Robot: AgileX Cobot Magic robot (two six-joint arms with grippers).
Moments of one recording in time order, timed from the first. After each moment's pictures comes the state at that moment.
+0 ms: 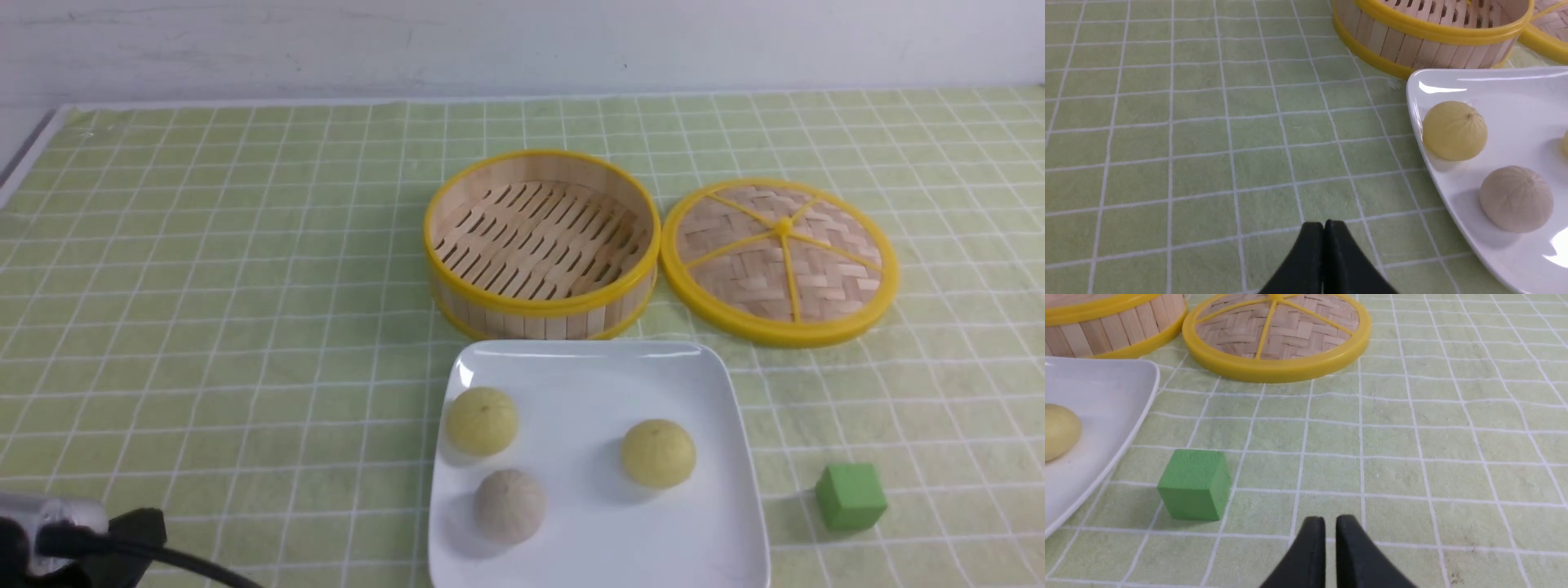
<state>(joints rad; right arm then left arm) 0.08 -0.01 0.02 0.03 0.40 0.01 -0.42 0.35 -0.20 0.28 0.35 -0.44</state>
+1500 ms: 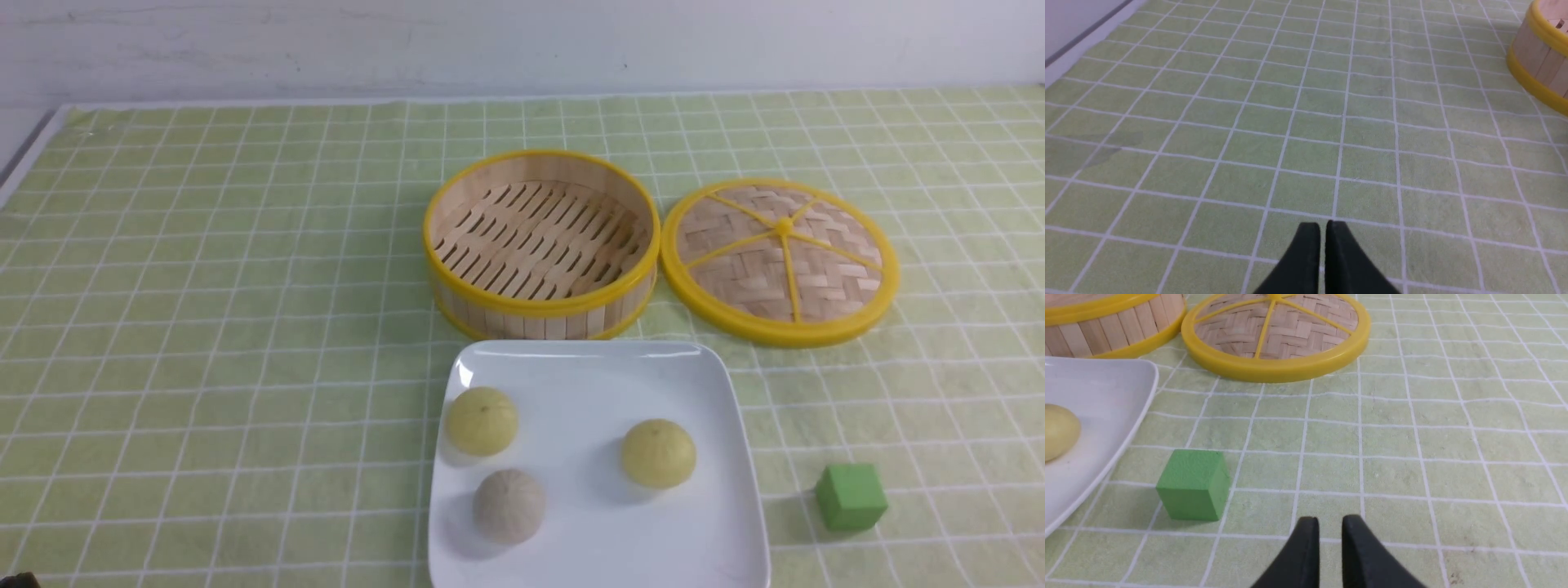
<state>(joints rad) 0.08 -0.01 0.02 0.03 0.40 0.01 -0.01 -0.01 0.03 0.20 0.37 -0.28</state>
